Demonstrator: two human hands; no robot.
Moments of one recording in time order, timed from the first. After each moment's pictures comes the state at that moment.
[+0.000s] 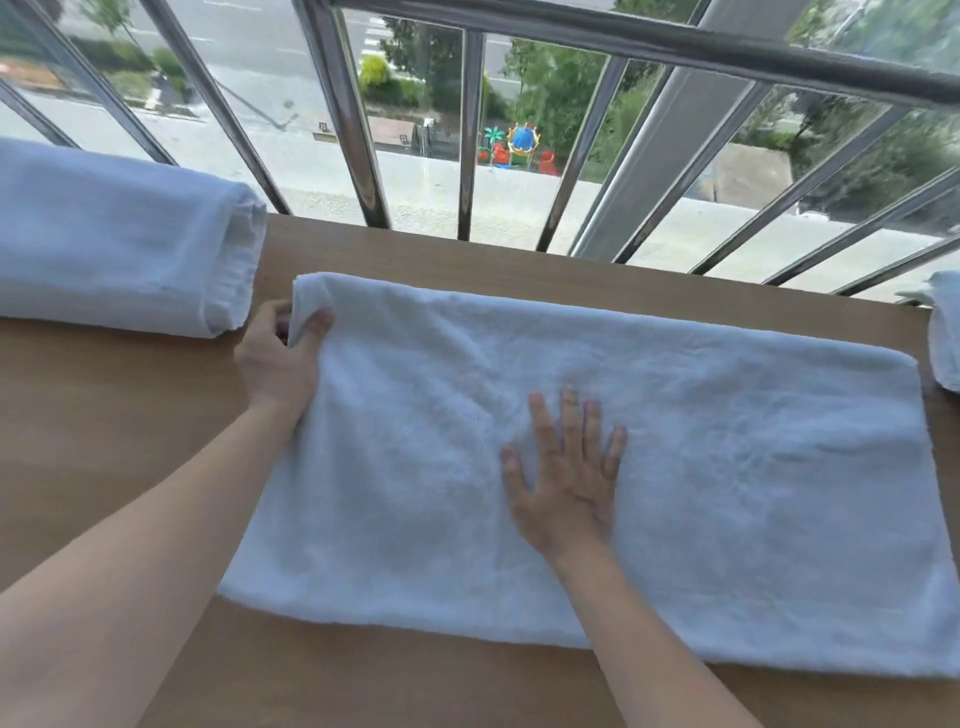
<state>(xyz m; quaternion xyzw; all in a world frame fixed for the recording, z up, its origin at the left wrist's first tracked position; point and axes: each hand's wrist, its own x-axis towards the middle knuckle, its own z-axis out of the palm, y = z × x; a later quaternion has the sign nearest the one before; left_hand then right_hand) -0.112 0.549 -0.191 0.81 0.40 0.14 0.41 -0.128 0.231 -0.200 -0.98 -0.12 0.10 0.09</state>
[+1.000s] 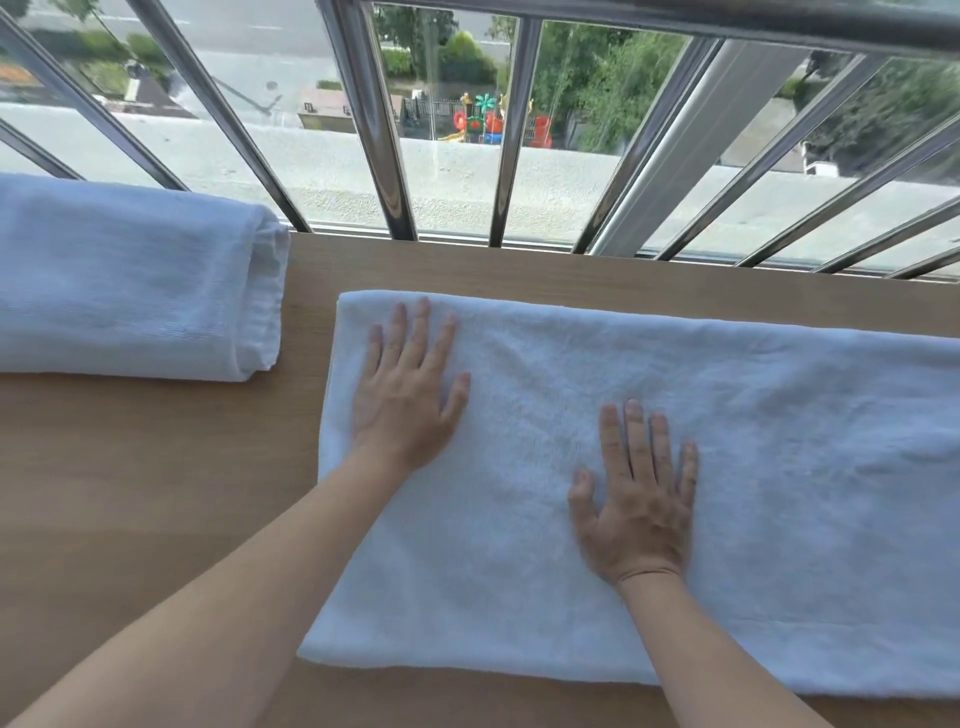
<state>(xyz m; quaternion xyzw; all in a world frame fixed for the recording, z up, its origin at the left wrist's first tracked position) -0.092 0.503 -0.196 0.99 0.06 -0.07 0.13 -0.126 0.242 -0.204 -0.99 -0.08 0.02 0.06</state>
